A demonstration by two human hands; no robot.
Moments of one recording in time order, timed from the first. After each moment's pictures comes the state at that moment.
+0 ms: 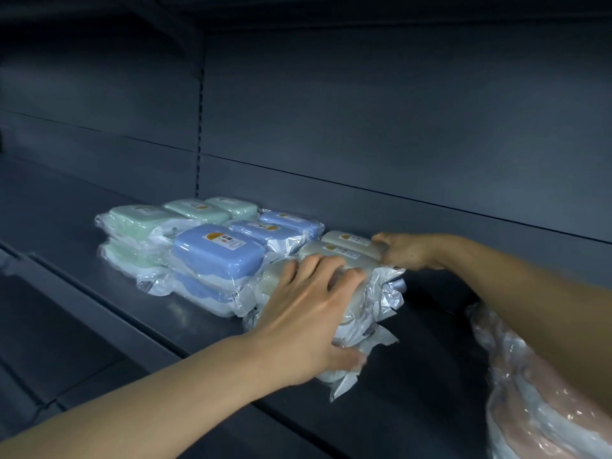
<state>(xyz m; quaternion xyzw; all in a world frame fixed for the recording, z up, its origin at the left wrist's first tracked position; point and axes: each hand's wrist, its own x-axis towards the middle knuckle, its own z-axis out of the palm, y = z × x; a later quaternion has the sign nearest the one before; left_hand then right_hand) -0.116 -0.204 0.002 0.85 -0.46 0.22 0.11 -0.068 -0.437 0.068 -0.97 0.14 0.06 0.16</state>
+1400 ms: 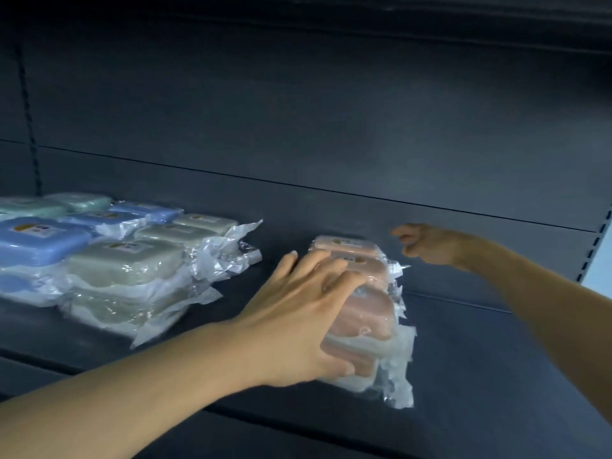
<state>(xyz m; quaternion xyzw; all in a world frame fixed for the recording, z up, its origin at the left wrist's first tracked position) -0.270 -0.318 0.029 0.75 -0.63 0.17 0.11 -0.320 -0.607 0.081 -0.93 0.30 -0.07 0.20</state>
